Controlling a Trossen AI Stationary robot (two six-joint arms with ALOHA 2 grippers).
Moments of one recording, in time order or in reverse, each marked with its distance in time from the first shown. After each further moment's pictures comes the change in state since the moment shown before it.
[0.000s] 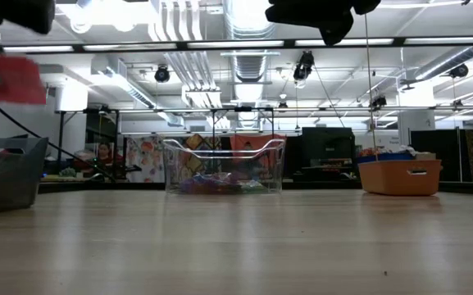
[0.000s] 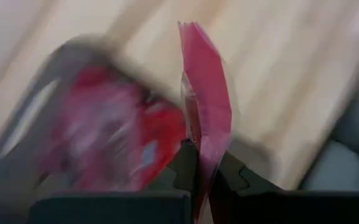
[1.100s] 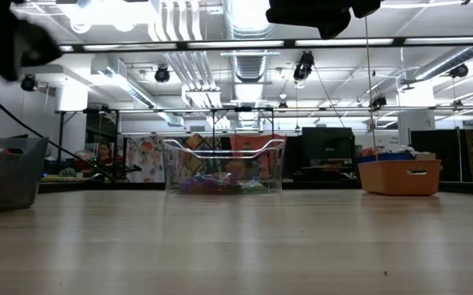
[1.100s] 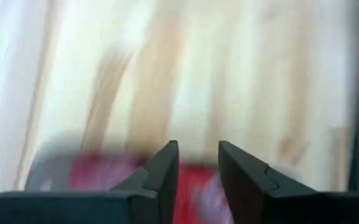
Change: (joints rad) left arm -0.023 0.082 -0.002 0.097 -0.098 0.372; right arm 0.000 0.002 0.000 -0.016 -0.009 -0.115
